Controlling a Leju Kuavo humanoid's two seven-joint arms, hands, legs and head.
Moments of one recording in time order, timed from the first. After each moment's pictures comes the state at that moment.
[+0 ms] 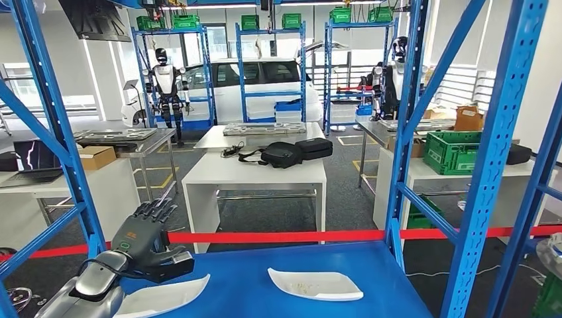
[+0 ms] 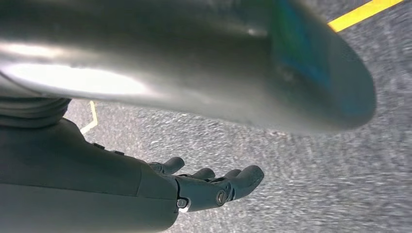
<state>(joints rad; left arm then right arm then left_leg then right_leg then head) -1.13 0.24 -0.56 -0.36 -1.17 0.28 -0.14 -0.08 0.11 -1.13 -0.18 1.10 0.01 0.03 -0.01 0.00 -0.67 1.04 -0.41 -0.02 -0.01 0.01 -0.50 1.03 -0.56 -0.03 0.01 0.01</state>
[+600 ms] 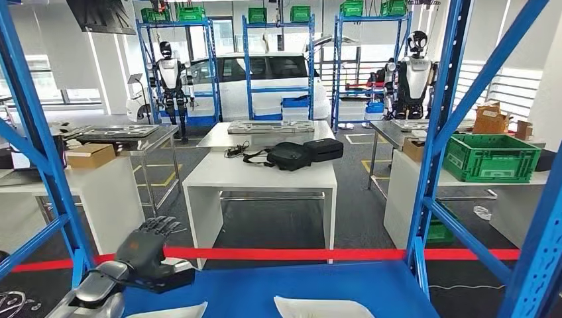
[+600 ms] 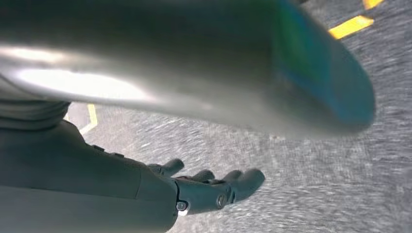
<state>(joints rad) -1.10 0.24 -0.53 -0.36 -1.05 0.18 -0.24 -0.07 0.11 -1.13 -0.18 1.10 0.01 0.04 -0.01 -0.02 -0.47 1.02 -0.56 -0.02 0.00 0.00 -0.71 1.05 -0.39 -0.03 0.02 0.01</state>
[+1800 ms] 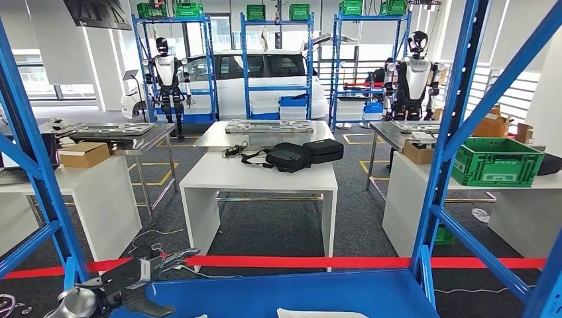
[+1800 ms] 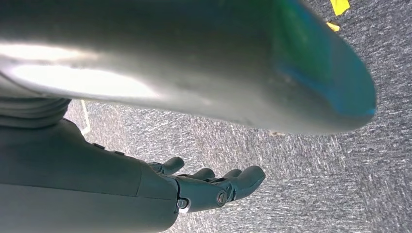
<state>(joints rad) -0.95 0.30 -0.32 -0.56 -0.37 -0.85 -0.70 -0.08 0.10 -1.14 -0.18 1.09 0.02 0.03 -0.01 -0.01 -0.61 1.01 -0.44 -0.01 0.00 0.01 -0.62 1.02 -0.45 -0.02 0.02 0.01</state>
